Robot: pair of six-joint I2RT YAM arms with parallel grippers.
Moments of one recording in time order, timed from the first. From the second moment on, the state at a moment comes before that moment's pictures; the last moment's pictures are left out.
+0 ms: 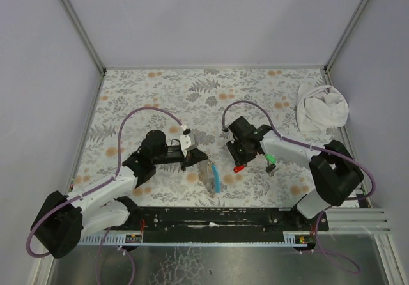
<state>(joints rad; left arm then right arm) -0.65 1.03 0.46 0.31 0.71 0.14 0.70 1.56 0.93 -0.60 -0.06 0.19</state>
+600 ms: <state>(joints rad) -0.65 1.01 0.46 0.31 0.68 0.13 0.78 1.68 1.01 -0.67 0.09 0.14</state>
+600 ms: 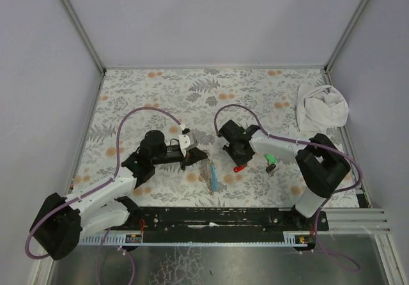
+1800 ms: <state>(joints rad) -0.65 1.01 0.46 0.31 0.68 0.13 0.79 1.57 0.96 -0.54 0.16 0.10</state>
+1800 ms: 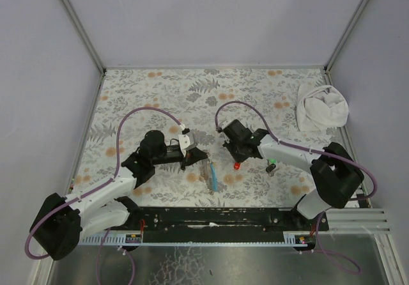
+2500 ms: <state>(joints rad) -0.65 0.96 0.44 0.32 0.66 0.12 0.75 1.34 0.52 0.17 -0.26 -0.01</state>
